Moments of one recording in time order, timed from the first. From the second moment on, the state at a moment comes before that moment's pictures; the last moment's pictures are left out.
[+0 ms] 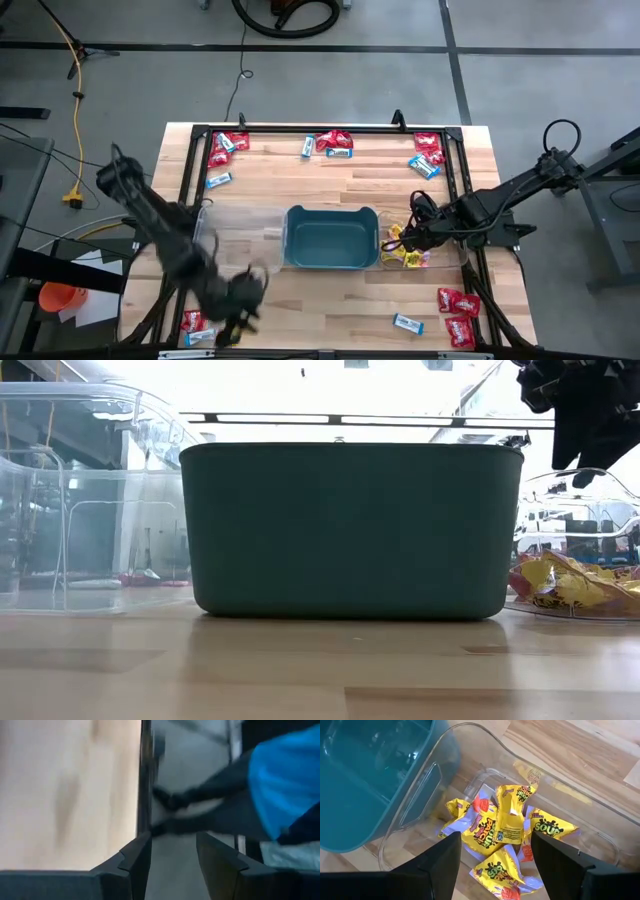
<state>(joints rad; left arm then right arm) -0.84 1.49 1.22 -0.55 -0.08 -0.98 0.44 1.11 0.90 -1.08 0.29 1.41</state>
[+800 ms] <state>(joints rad) -0.98 1.84 1.22 -0.73 0.00 -1.26 0.44 1.11 0.90 -1.09 0.29 1.39</state>
